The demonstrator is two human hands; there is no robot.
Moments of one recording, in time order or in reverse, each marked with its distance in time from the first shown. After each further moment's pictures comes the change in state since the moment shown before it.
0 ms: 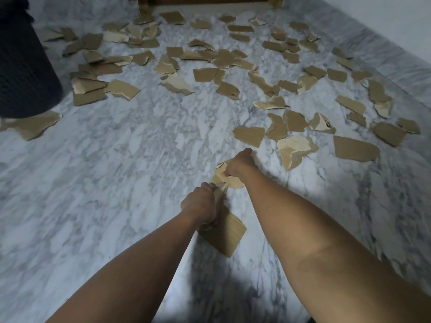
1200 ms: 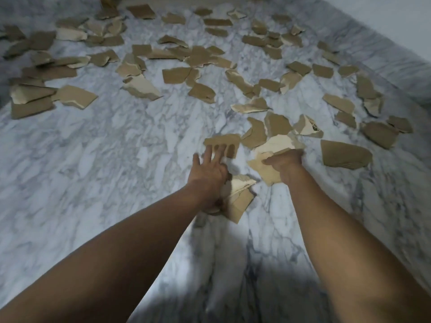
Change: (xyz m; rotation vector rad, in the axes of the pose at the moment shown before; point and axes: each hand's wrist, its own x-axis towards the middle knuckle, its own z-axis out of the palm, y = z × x) left_hand 0.117 0.100 -0.019 0.679 0.145 0.406; right_hand 0.132 0.108 -0.120 0.641 0.186 0.055
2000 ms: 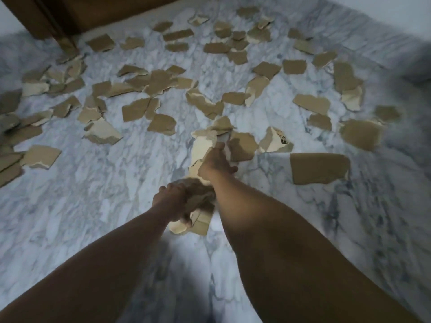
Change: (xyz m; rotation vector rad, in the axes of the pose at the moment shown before) left_hand 0.076 0.006 -0.047 -0.266 -0.322 -0.283; right_hand 0.030 -0.089 0.046 -0.408 -0.205 -0.170
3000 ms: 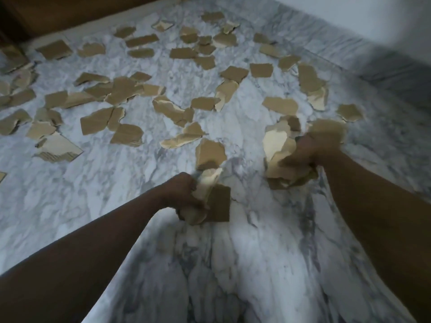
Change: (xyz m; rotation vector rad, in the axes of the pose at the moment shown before) left_hand 0.034 0.073 -0.048 -0.374 -0.104 0.312; right_hand 0.044 0.183 -0.240 -0.391 -0.107 0.064
